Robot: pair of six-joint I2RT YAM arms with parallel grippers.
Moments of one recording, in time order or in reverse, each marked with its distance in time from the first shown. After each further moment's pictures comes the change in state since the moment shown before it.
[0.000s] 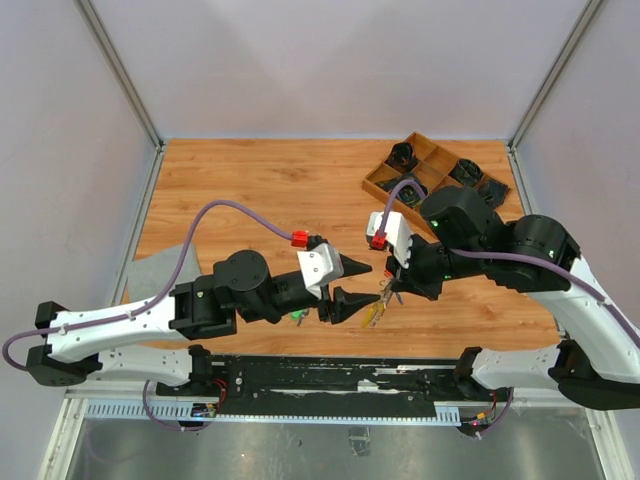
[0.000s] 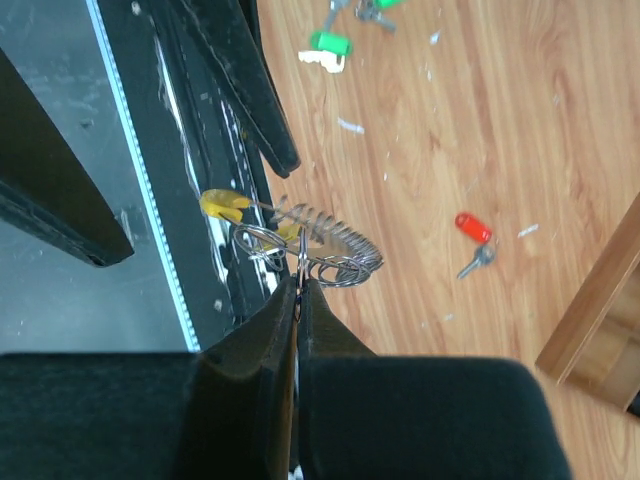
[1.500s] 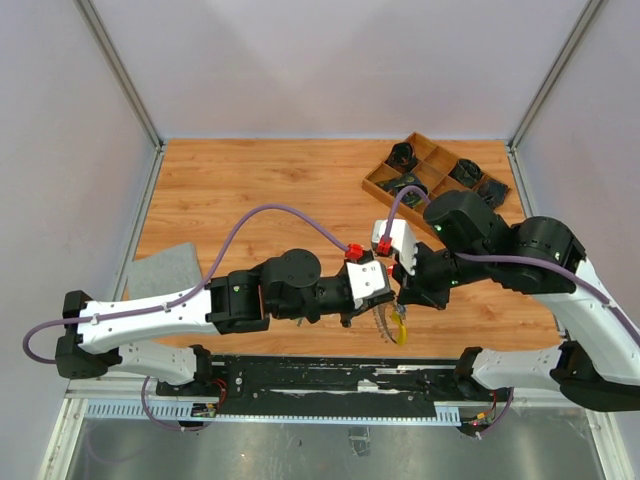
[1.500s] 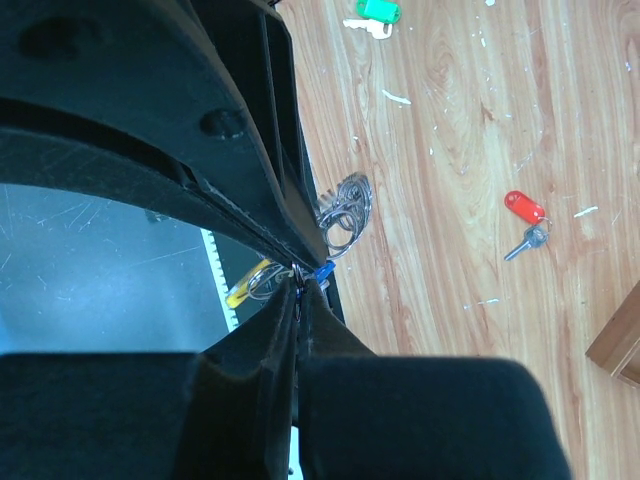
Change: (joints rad) left arm 0.000 0.190 0.092 -0.143 0.063 0.081; right arm 0.000 0.007 0.006 -0.108 -0.054 0.038
